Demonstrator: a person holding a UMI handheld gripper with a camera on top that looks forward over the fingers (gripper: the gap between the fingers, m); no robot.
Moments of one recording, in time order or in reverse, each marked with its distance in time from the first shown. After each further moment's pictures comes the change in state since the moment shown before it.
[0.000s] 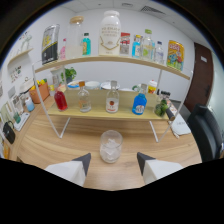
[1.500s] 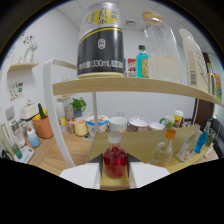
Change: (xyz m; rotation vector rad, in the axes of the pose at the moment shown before) arm -0.185 -0.148 0.122 0.348 -0.036 0.049
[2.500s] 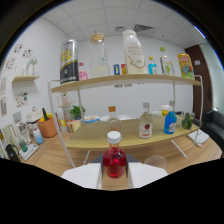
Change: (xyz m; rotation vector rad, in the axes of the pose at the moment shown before) arm 0.088 0.047 -0.099 0.078 -0.037 0.084
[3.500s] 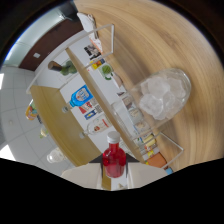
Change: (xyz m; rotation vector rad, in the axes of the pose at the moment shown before) arm 0.038 -0.033 0.002 0.088 -0.384 2.020
